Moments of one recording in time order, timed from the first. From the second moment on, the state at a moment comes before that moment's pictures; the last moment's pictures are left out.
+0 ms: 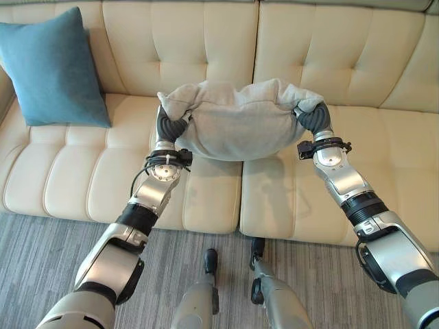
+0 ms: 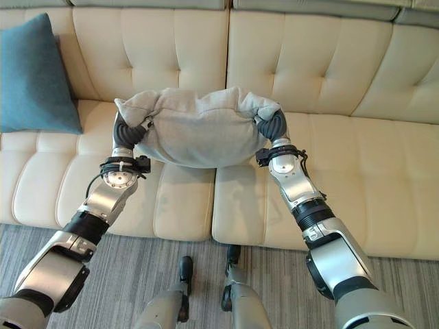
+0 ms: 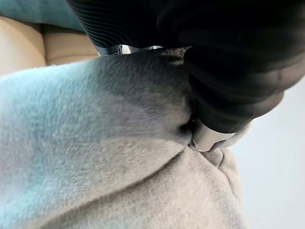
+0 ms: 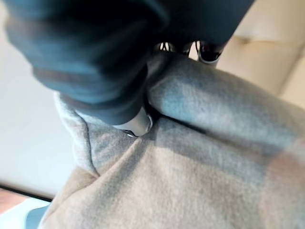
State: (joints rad) left arm -0.80 0.44 -0.38 0.64 -0.26 -0.18 0.48; right arm -0.90 -0.46 0.42 0.66 0.24 -0.10 -0.36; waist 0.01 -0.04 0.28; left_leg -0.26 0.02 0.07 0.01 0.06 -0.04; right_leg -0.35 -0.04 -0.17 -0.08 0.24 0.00
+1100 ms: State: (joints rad) left arm 0.19 0.40 0.06 0.32 -0.29 -0.17 0.21; right arm 0.11 -0.43 -0.05 0.18 0.31 -0.14 -0.12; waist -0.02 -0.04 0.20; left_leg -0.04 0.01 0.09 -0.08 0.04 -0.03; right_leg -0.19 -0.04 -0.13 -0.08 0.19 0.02
